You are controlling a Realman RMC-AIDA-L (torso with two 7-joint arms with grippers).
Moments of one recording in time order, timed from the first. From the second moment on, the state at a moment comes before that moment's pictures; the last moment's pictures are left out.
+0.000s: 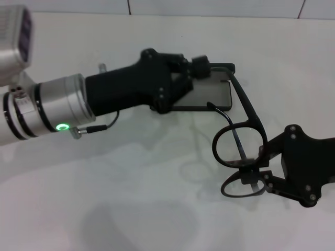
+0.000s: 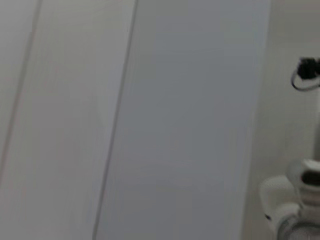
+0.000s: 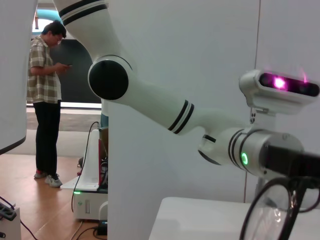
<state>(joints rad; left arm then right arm) -0.48 -2.08 1.29 0.63 1.23 1.55 -1.21 0.40 2.02 -1.15 -0.89 -1.63 -1.85 1.13</state>
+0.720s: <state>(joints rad) -0.48 -2.09 1.29 0.61 1.14 1.61 -1.20 0.42 2.02 -1.17 -0.88 -1.62 -1.84 1.13</state>
